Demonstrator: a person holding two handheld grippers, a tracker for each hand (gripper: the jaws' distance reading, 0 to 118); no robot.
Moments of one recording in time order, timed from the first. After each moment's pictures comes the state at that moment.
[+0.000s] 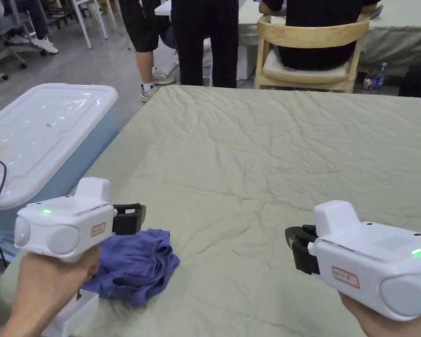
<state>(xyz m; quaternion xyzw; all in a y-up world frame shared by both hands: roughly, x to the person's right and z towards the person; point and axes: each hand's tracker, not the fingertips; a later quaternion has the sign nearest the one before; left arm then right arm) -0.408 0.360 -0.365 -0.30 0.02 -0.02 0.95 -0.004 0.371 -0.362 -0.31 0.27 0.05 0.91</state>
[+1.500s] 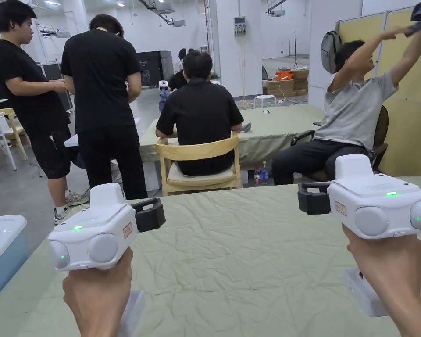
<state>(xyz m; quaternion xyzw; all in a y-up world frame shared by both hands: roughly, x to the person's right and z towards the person) -0.197 0.504 -0.381 -0.12 -0.03 0.04 0.99 0.206 0.517 -0.344 -0.13 -0.06 0.02 0.99</state>
